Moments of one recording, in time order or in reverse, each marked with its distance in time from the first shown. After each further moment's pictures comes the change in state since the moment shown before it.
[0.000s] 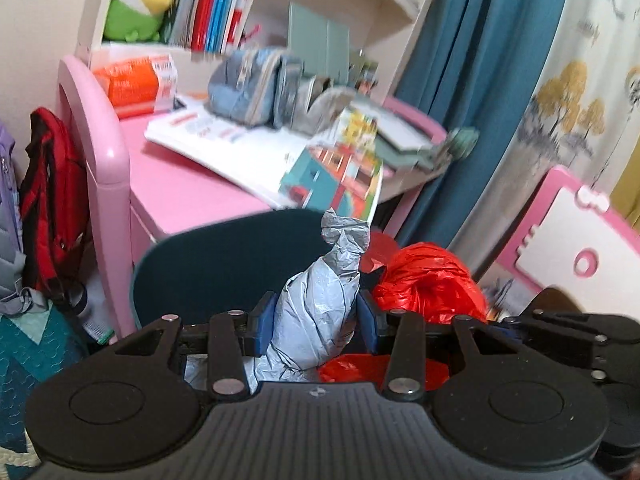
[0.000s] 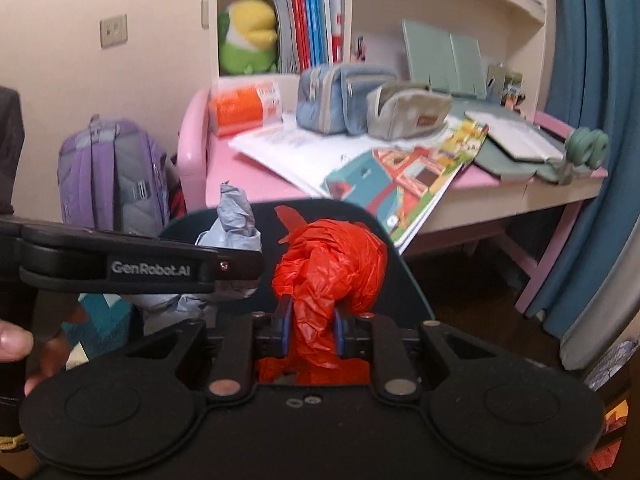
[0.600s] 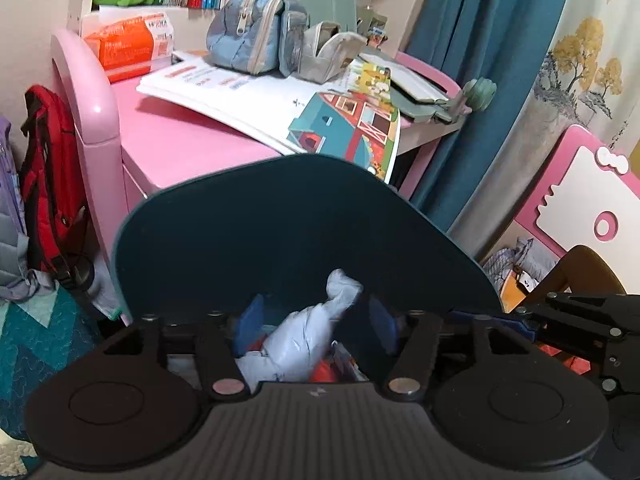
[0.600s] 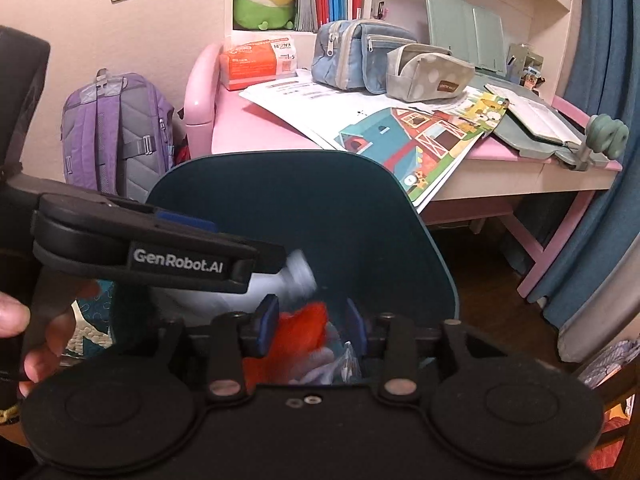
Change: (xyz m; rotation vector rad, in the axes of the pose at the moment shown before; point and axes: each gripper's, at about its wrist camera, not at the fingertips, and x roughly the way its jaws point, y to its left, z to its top) left arm 0.022 -0.001 -0.011 0.038 0.101 0.046; right arm 0.009 0.007 -0.011 -0.052 0.082 0.015
